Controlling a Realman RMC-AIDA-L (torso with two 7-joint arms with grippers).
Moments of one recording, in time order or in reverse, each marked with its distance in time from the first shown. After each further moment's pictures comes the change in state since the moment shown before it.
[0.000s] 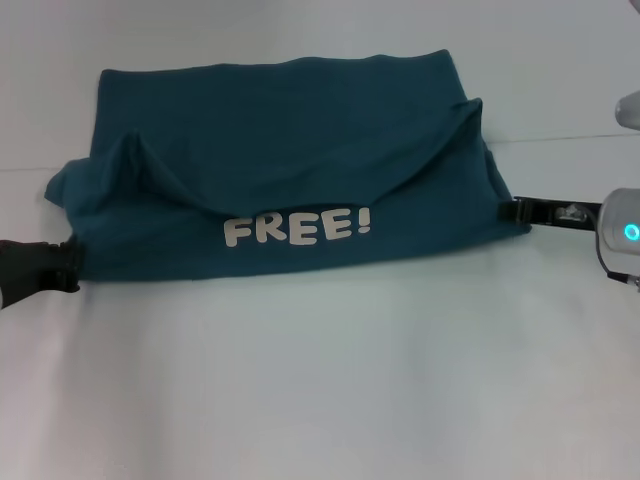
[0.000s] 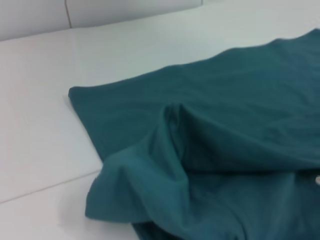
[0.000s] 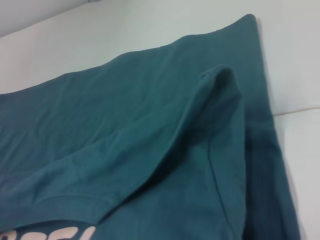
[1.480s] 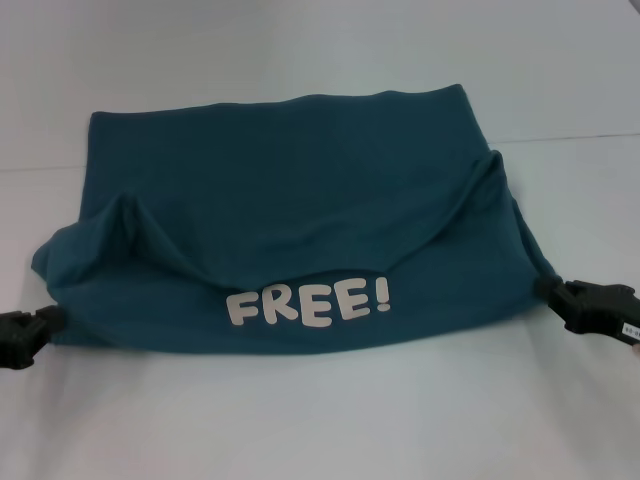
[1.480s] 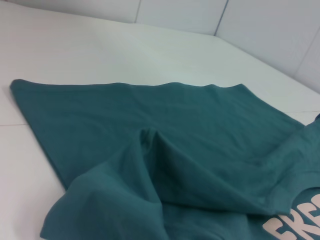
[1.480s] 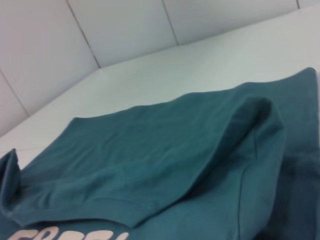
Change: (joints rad) left arm 0.133 0.042 -0.338 0.097 0.056 0.665 -0.022; right arm -0.348 0.036 0.098 0.000 0.414 -0.426 -0.763
